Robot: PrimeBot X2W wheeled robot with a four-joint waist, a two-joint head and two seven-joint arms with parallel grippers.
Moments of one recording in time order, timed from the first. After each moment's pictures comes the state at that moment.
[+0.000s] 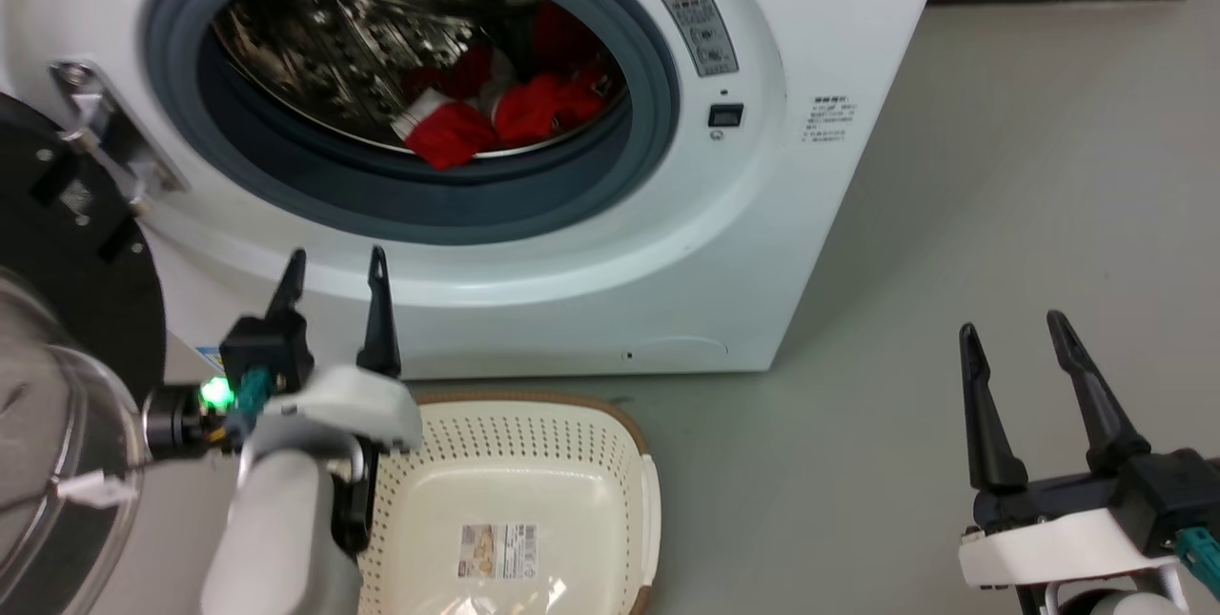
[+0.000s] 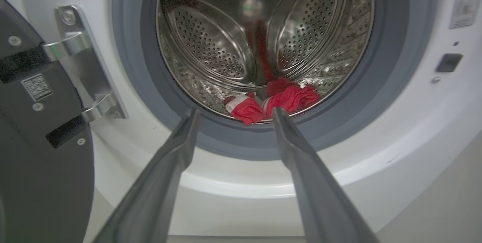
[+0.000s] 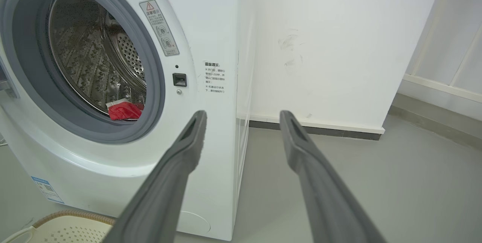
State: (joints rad) left arm -0.32 0.08 0.01 0.39 -0.08 0.01 -0.26; right arm 0.02 -0.05 -0.02 -0.06 0.00 0.13 -0.26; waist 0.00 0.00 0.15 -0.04
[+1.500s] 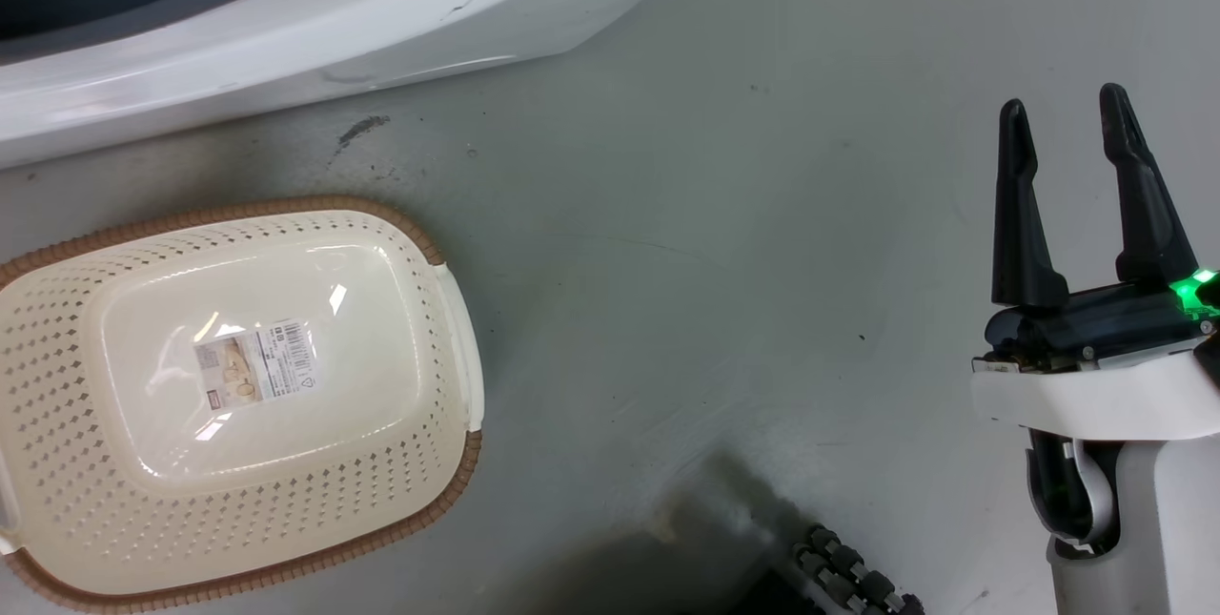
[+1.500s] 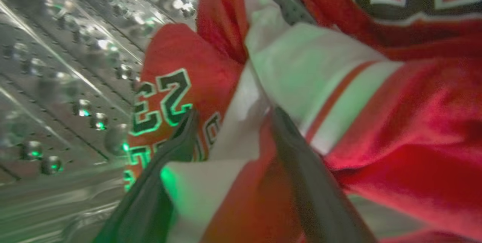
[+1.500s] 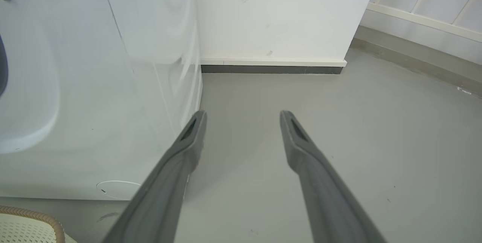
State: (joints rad) left arm -1.58 0.49 -0.23 1.20 -0.11 -0.13 0.39; right arm -0.28 -0.05 0.02 -0.12 0.16 0.13 -0.26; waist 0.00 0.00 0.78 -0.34
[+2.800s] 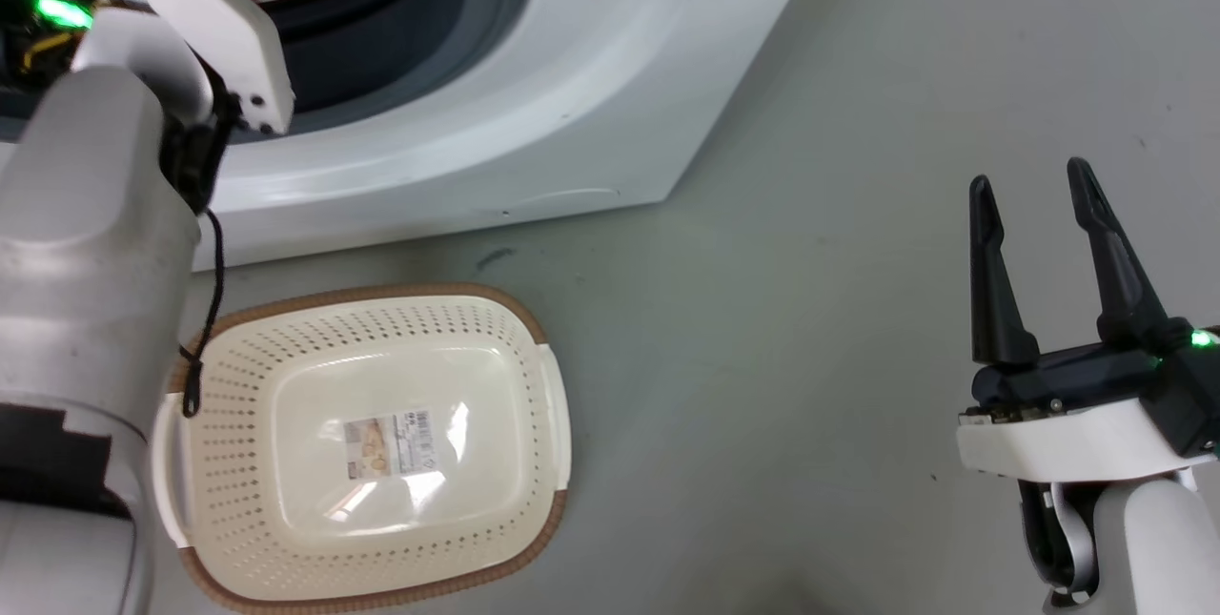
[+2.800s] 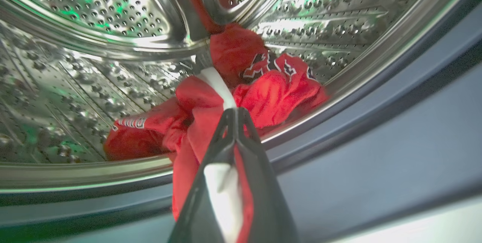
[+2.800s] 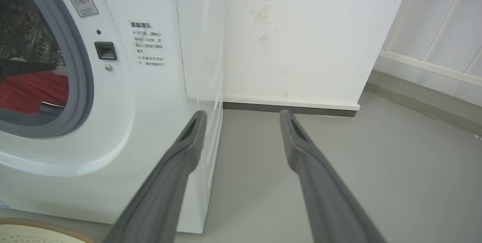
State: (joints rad) left arm -1.19 0.37 -0.43 1.05 -0.44 -0.13 -0.03; right arm -0.20 -0.05 0.01 -0.10 0.05 0.13 -0.26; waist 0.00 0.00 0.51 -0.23
